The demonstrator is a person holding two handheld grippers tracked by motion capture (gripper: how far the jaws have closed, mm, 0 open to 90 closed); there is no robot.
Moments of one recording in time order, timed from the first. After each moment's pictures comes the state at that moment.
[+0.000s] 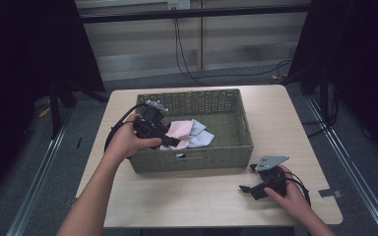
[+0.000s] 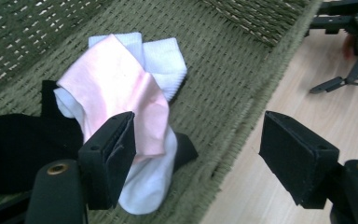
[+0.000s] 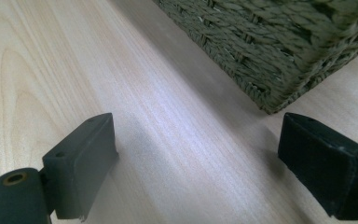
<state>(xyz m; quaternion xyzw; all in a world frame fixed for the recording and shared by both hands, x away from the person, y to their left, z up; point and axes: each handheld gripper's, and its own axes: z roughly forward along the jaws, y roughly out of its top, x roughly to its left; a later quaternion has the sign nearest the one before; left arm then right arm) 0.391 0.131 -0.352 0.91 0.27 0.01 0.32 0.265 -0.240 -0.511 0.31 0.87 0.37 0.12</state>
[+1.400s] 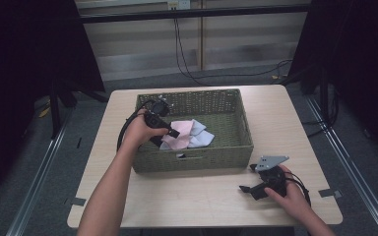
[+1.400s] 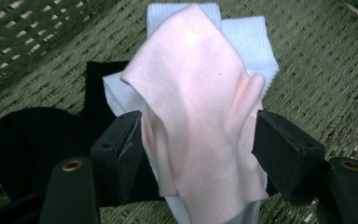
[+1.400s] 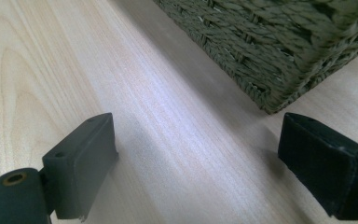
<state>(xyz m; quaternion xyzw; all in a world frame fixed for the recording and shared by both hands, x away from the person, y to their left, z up) 0.456 0.118 -0.411 0.91 0.33 0.01 0.25 0.264 -0.240 -0.511 0.32 0.86 0.37 0.11</state>
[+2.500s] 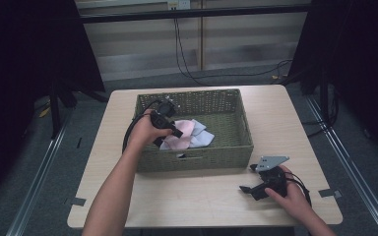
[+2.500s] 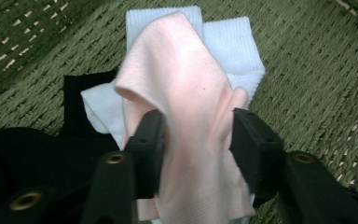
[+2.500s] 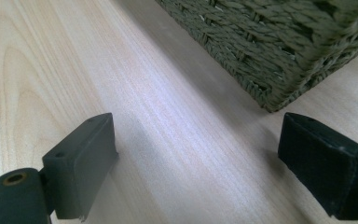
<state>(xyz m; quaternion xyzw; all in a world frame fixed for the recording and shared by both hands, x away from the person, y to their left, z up) 0.454 0.101 -0.411 0.92 0.30 0.01 0.24 0.264 -0.241 -0.511 0.31 0.87 0.37 0.12</state>
